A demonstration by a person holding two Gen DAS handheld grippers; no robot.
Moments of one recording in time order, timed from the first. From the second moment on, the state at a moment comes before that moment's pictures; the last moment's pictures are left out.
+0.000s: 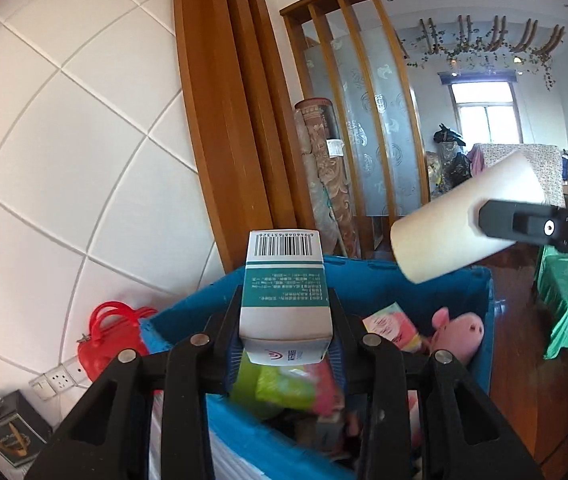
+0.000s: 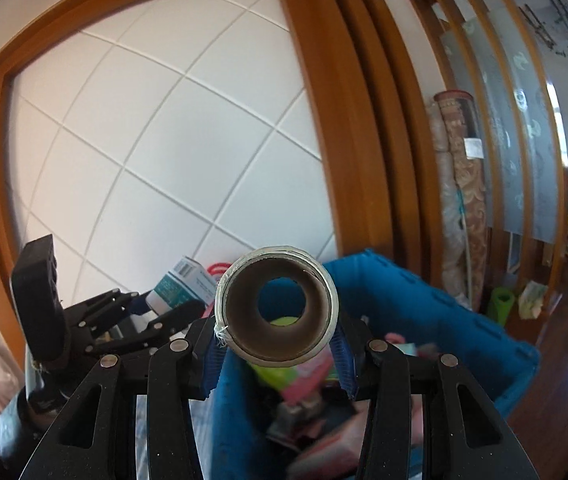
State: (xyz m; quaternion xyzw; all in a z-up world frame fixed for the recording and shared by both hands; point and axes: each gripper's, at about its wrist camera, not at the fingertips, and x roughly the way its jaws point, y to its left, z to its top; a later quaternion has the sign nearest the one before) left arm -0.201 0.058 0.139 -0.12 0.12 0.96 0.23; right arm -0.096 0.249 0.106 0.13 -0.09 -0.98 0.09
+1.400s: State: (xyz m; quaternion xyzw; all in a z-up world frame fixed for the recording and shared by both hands) left arm -0.130 0.107 0.143 -0.08 0.11 0.99 0.05; right arm -0.033 0.334 0.074 0.14 -0.15 -0.98 -0.02
